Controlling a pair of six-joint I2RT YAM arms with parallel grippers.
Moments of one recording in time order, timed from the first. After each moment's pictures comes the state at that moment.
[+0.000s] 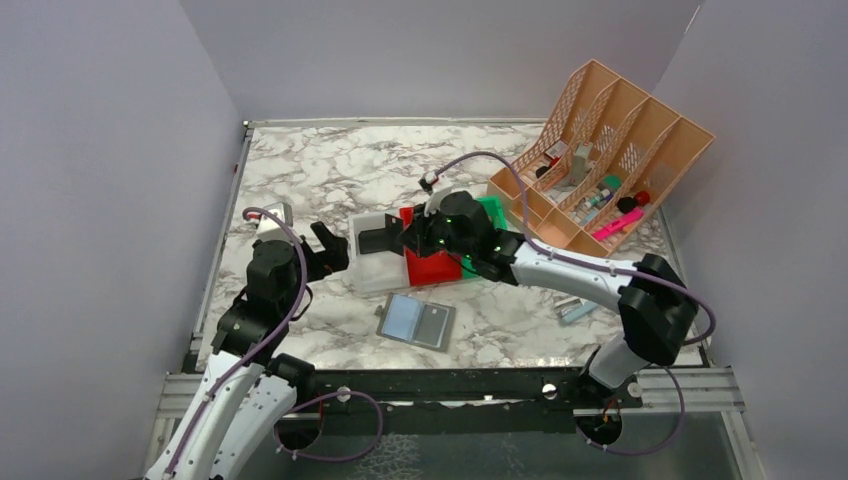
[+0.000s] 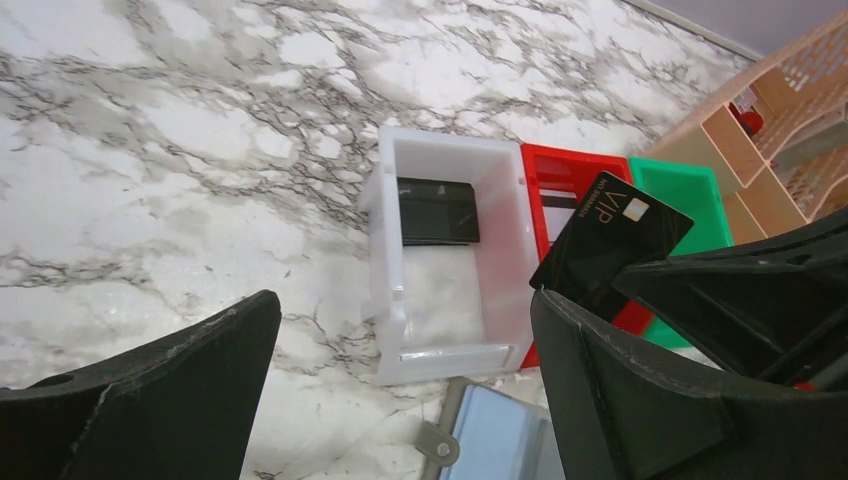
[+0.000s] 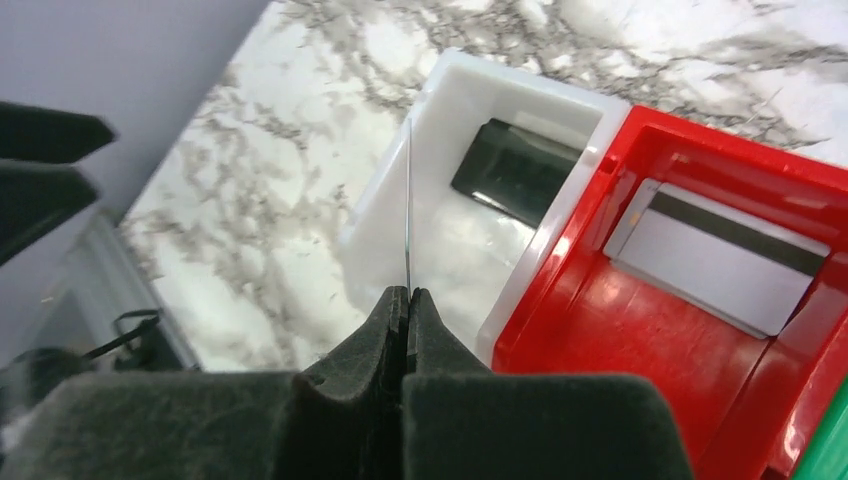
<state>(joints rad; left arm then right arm) -0.36 0.55 0.66 -0.48 -0.21 -0.51 0.90 1.56 1.03 0.18 -0.07 0.46</state>
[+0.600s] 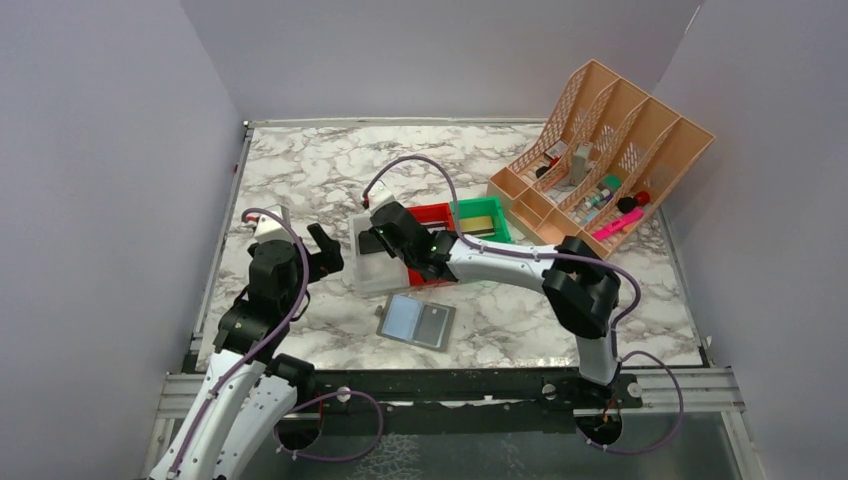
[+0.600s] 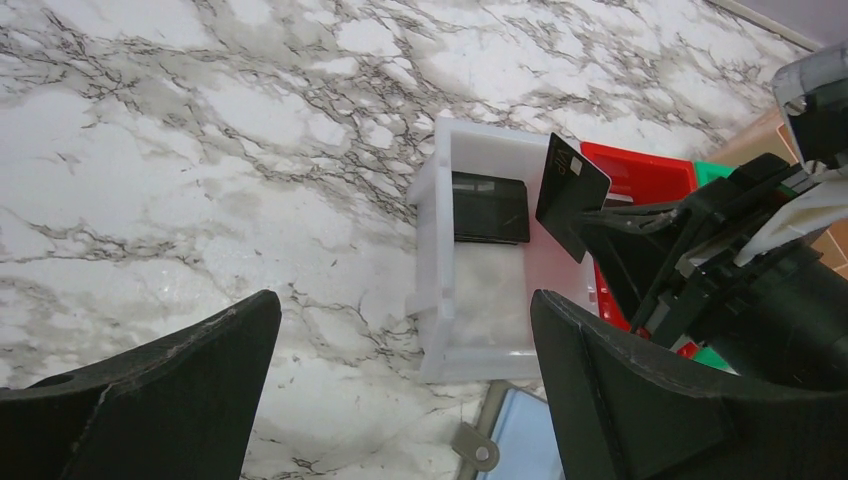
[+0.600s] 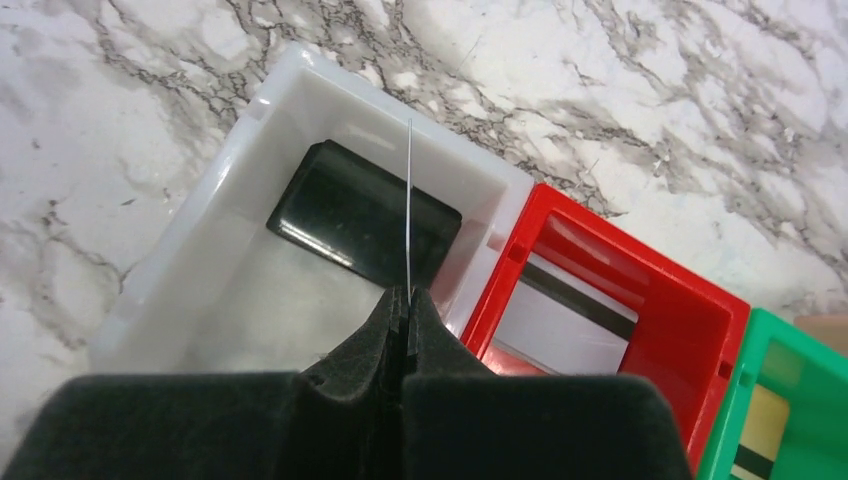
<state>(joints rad) -0.33 0.54 0.65 -0.52 -0.28 -0.48 1.06 1.95 1.42 -0.04 0.45 0.06</state>
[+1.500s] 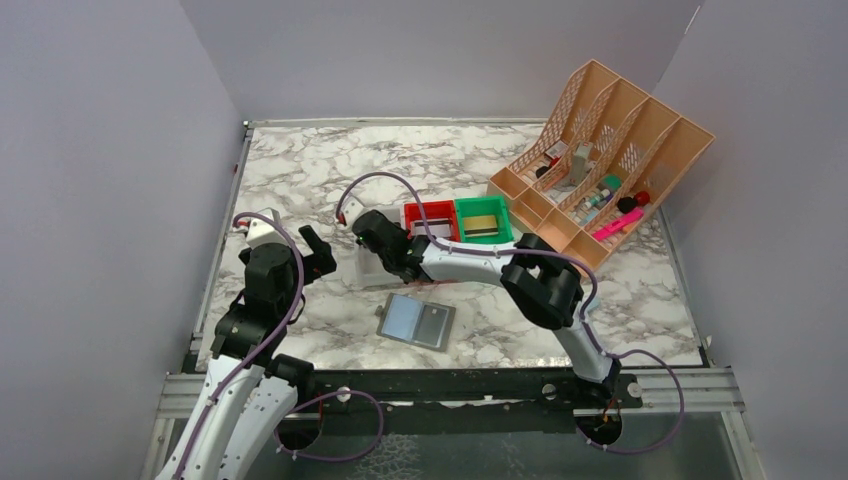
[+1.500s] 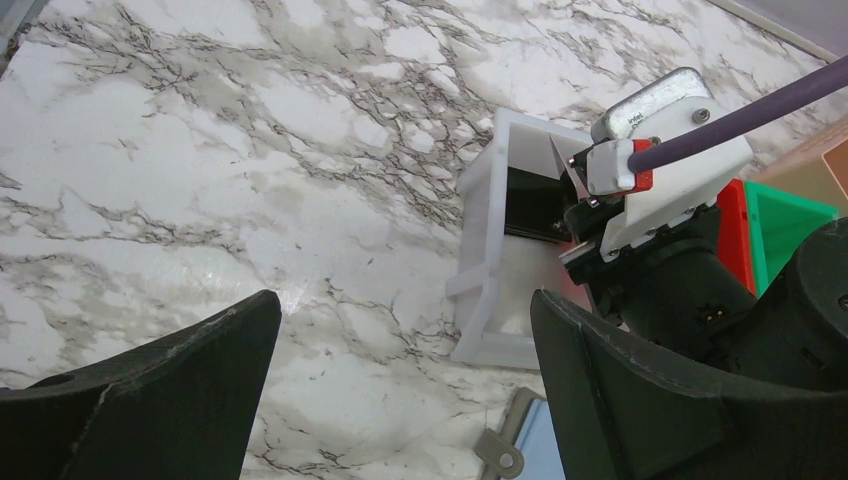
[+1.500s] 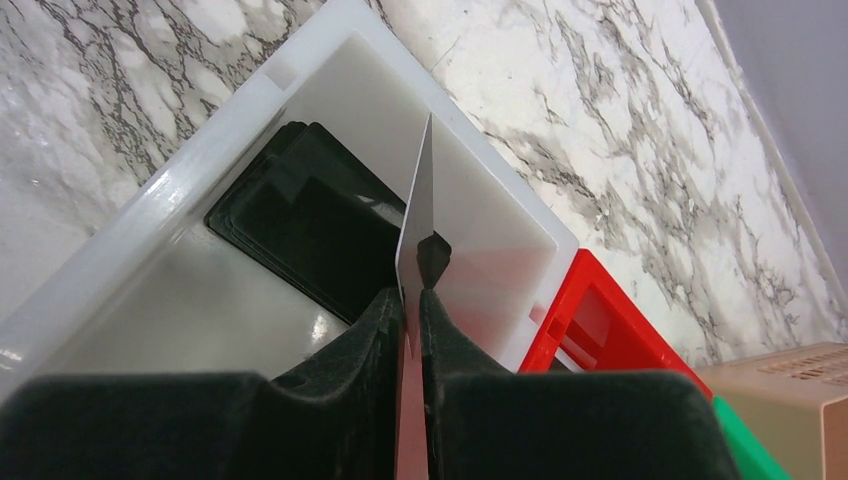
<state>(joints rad) -0.29 0.51 0.65 -0.56 -0.32 -0.49 1.06 2.18 1.59 -0.02 0.59 -0.28</state>
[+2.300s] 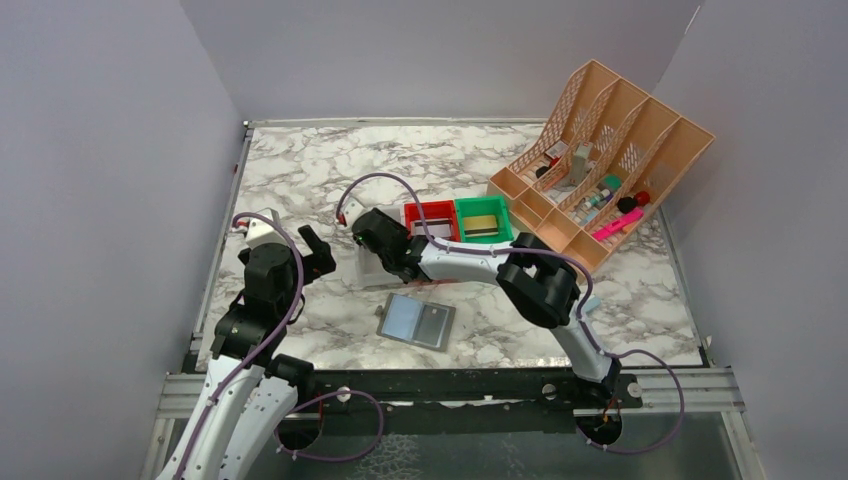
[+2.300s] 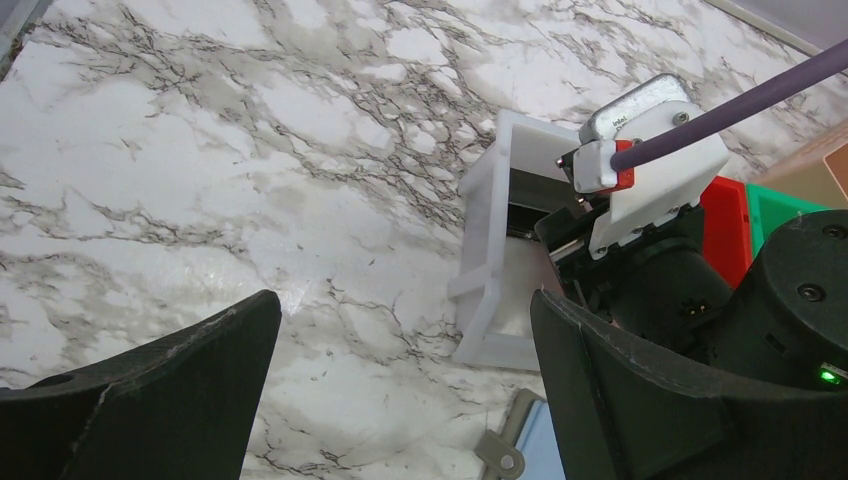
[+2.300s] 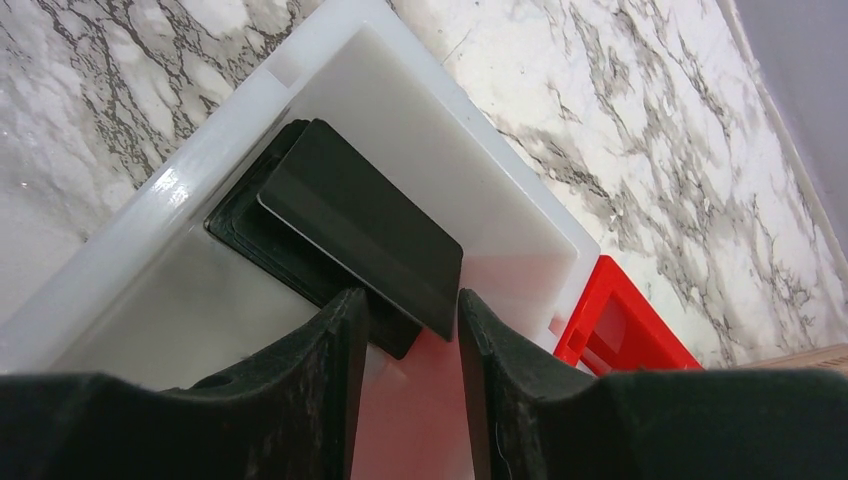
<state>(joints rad) -0.29 0.51 0.65 -0.56 -0.32 -0.49 1.06 2.21 1.60 -0.02 0.58 -0.27</state>
